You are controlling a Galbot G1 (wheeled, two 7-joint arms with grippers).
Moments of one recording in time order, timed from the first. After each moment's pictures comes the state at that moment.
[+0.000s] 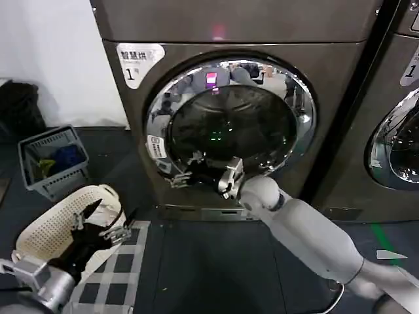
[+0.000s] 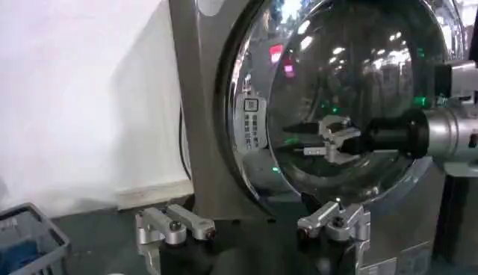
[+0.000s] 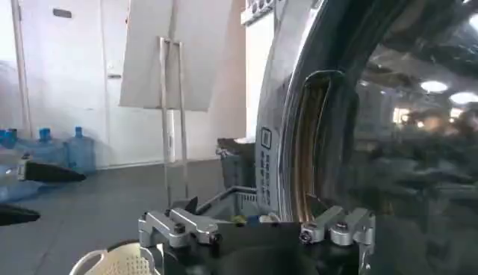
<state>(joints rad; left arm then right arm) 1.74 -1.24 -0.94 -2.52 -0.42 0.49 0.19 -0.29 1.16 -0.44 1.53 0.80 -0.12 -0.33</state>
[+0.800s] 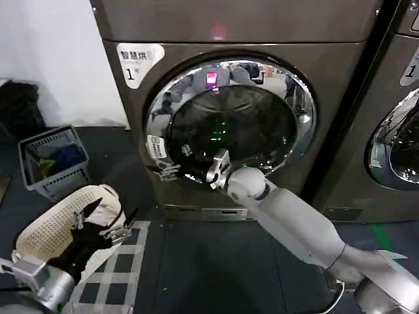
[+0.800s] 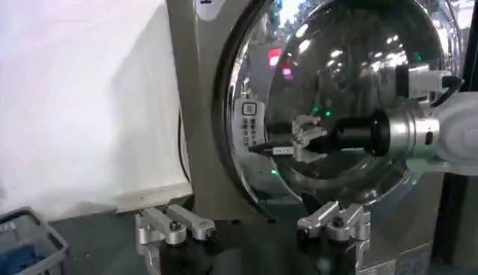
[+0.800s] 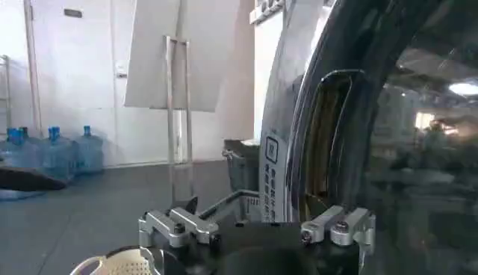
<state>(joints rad) 1.74 -1.24 -0.94 -2.53 -0.42 0.49 0.19 -0.22 1.24 -0.47 1.42 0.80 -0.11 -0.38</state>
